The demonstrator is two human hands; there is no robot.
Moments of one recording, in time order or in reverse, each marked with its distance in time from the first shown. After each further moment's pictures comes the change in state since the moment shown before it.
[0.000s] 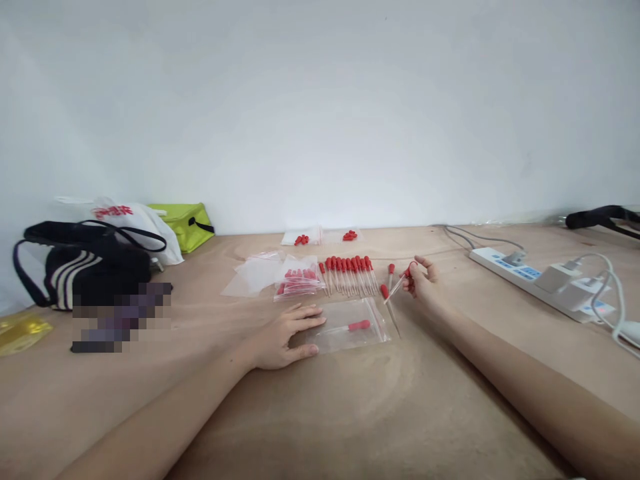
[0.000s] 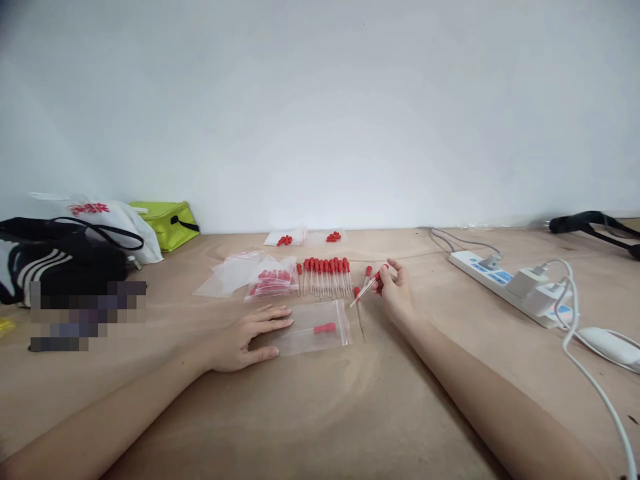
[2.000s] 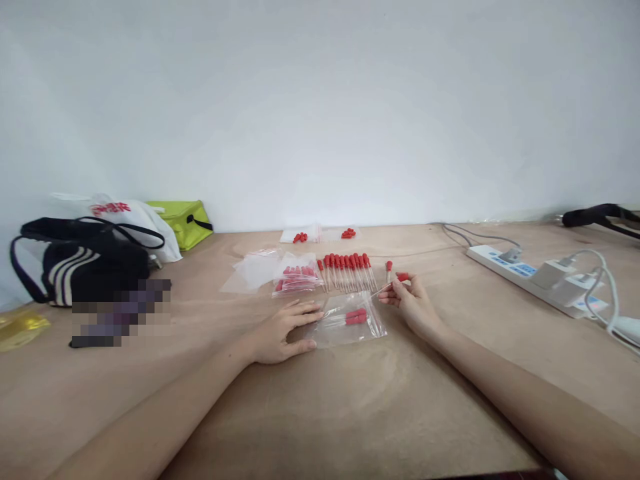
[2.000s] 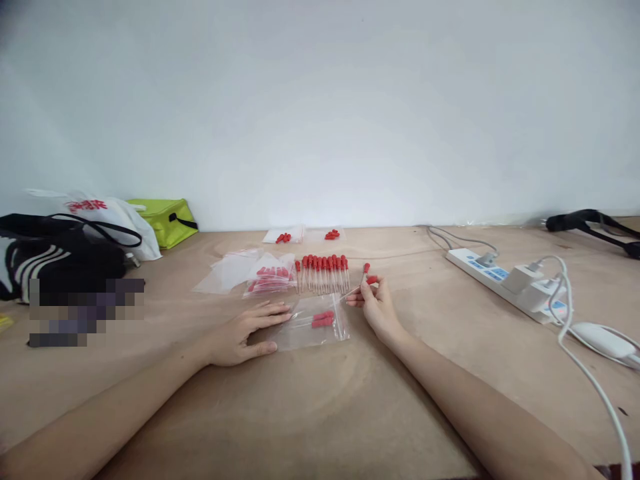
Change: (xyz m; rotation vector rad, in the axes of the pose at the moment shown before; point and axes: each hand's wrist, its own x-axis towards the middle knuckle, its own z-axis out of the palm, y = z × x) left_hand 0.003 0.001 0.000 0.034 0.011 0.023; right_hand -0.048 -0.011 0.022 0.064 -0.131 0.097
